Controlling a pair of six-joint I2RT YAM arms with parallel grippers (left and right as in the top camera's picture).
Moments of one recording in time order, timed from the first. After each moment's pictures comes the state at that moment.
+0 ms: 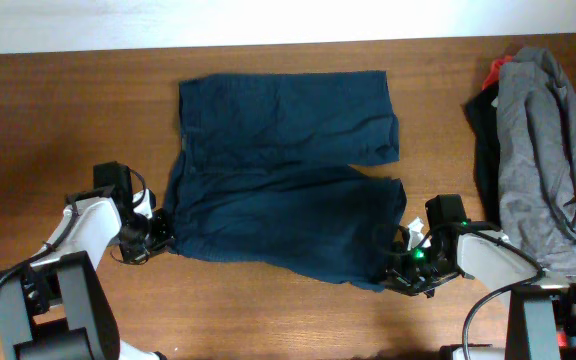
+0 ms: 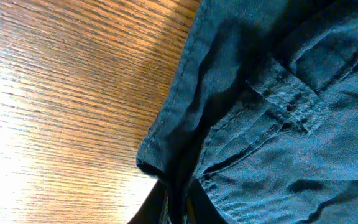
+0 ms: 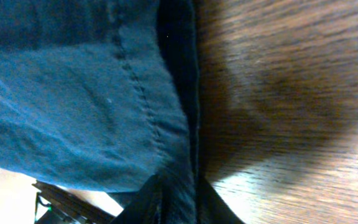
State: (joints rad) left arm 0.20 1.71 0.91 -0.78 0.21 -0.19; right arm -0.01 1.51 0.57 -0.70 -0.59 0.39
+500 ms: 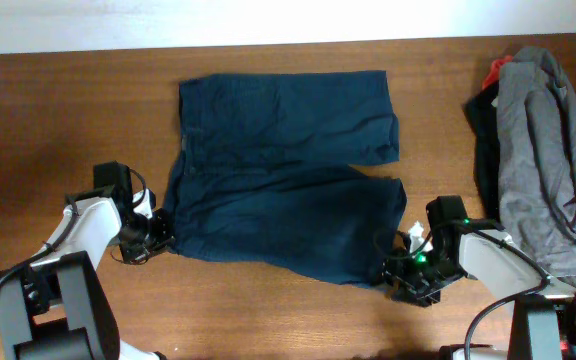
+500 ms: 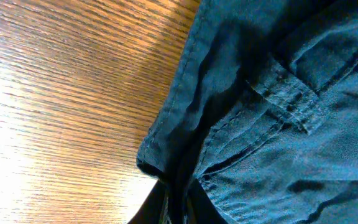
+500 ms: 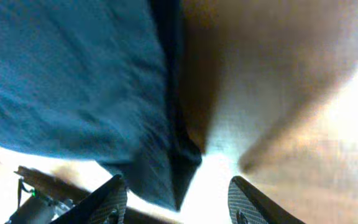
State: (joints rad) left arm 0.20 1.71 0.91 -0.78 0.21 -0.19; right arm 0.00 1.47 0.60 -0.86 -0.56 0.33
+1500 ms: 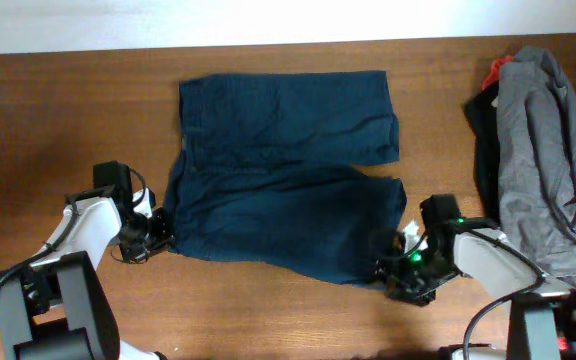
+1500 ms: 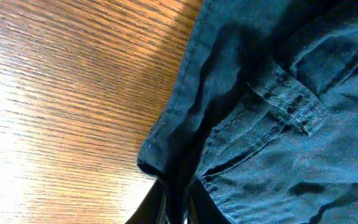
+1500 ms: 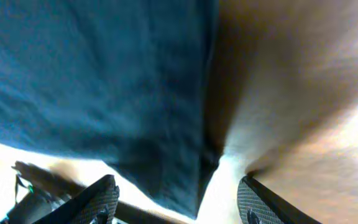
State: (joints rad) left arm 0.20 1.71 0.91 -0.77 0.20 -0.19; right arm 0.05 1.49 0.60 -0.83 -0.57 0.36
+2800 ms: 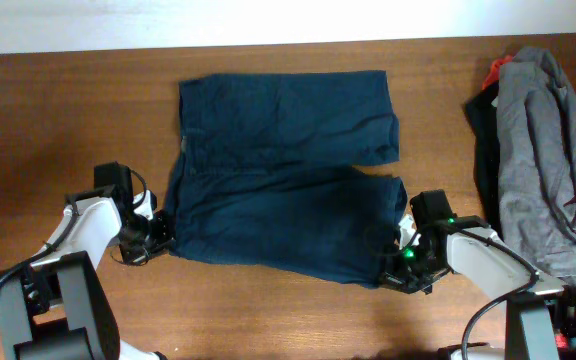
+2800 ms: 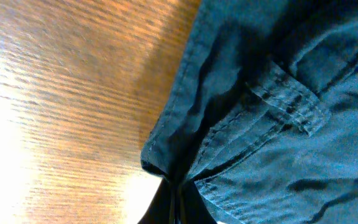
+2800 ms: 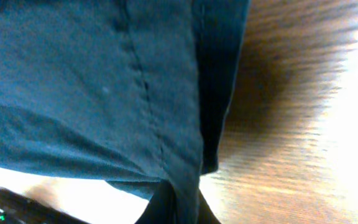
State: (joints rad) left arm 0.20 1.71 0.91 -0.81 0.21 -0.17; right arm 0.09 1.49 0.62 -0.75 -0.47 0.39
